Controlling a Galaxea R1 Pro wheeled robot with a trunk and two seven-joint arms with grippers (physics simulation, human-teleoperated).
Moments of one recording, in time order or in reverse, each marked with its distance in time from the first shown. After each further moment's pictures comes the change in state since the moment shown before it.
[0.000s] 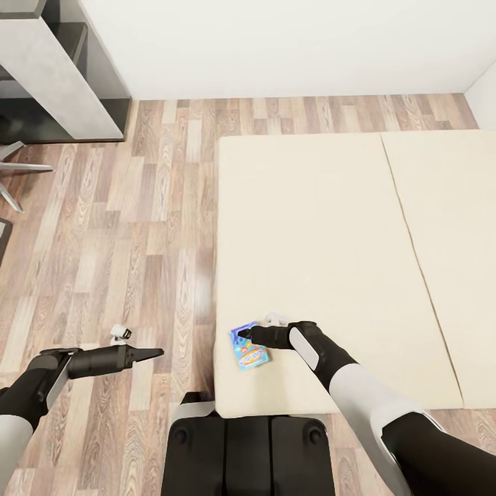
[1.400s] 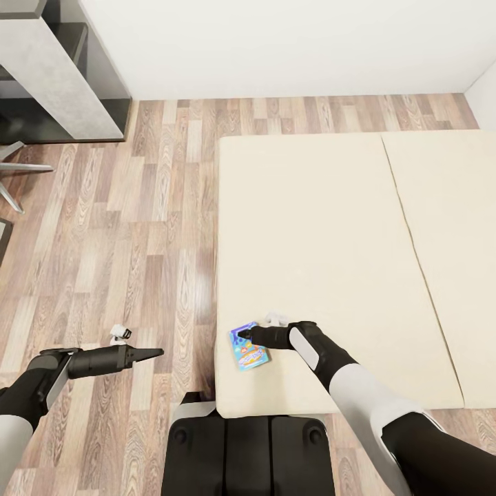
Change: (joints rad) left arm 0.000 0.000 0.001 0.000 0.000 -0.001 0.000; right arm 0.000 0.000 0.000 0.000 -0.005 0.013 -0.001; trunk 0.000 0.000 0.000
